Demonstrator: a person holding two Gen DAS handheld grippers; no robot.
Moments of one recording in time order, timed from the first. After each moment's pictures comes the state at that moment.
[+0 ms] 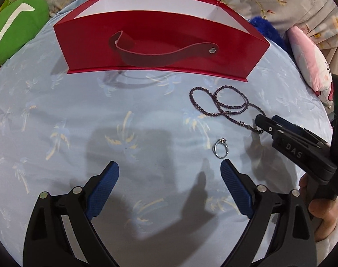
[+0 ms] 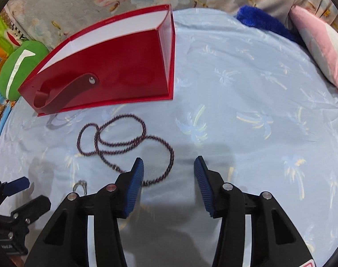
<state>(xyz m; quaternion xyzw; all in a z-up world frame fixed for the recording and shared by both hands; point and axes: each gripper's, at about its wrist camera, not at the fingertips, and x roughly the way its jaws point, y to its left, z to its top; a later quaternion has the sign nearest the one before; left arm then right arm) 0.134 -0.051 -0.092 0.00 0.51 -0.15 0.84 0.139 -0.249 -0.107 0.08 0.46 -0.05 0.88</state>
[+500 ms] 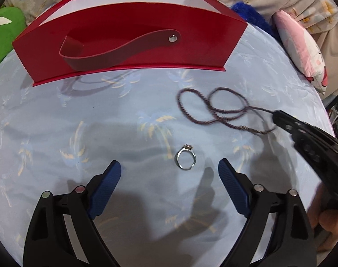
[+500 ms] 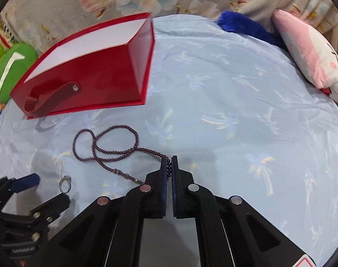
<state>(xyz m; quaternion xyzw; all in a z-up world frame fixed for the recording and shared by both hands) 0.147 -0.100 -0.101 0.03 0.52 -0.18 0.83 0.109 -0.278 -0.089 0.08 0.45 -0.10 0.88</state>
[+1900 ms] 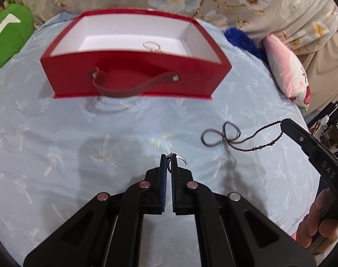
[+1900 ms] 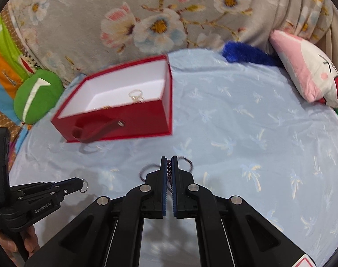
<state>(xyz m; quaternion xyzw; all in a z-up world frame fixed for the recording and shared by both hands) 0.137 -0.058 -0.028 -0.02 0.49 -0.21 0.85 0.071 -0.251 -0.001 0.11 0.36 -0.04 0.92</state>
